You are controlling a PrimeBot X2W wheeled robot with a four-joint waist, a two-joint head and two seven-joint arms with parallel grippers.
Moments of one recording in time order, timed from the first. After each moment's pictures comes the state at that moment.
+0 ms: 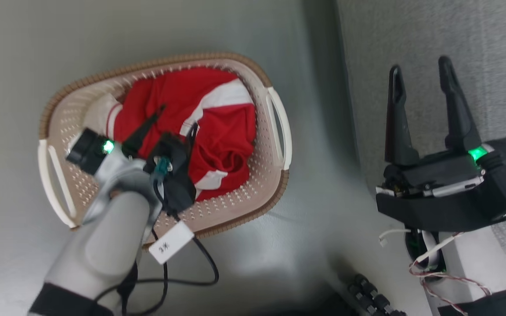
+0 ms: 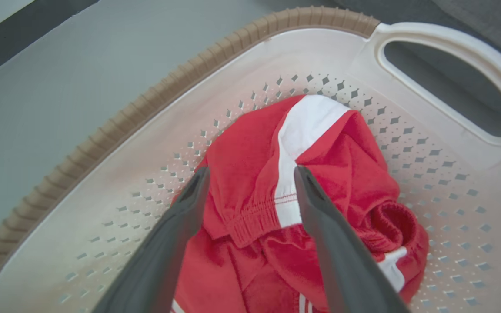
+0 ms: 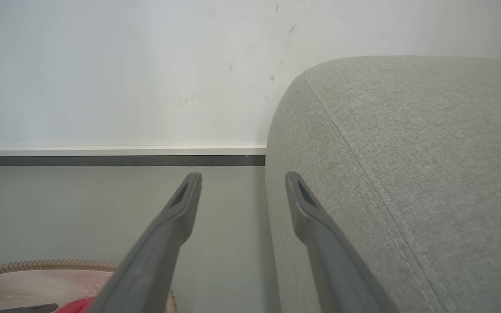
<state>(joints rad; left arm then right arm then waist) -0.73 0.12 -0.43 0.73 0.09 -0.02 -0.15 -0.42 -0.07 0.23 -0.13 0.13 -0.06 -0.26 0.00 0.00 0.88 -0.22</state>
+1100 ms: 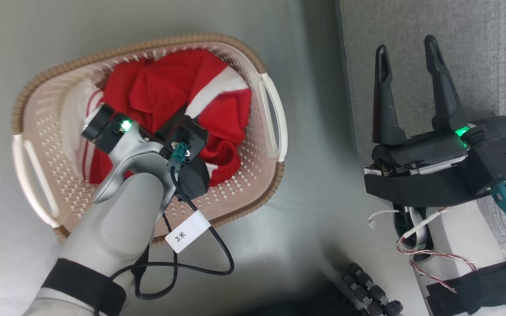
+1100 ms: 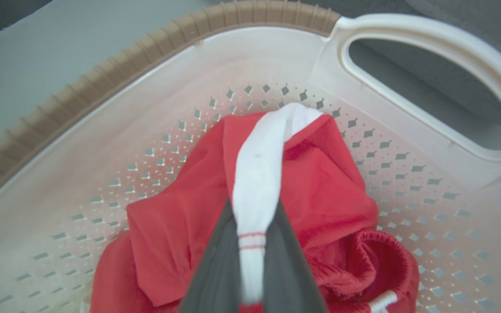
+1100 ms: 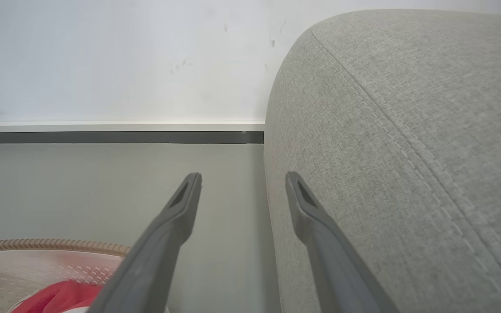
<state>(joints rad) -0.87 0.07 -0.49 0.87 0.12 -0.04 -0.23 -0.52 -0.05 0.24 -0.02 0.13 -0.06 -0.27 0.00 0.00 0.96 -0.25</state>
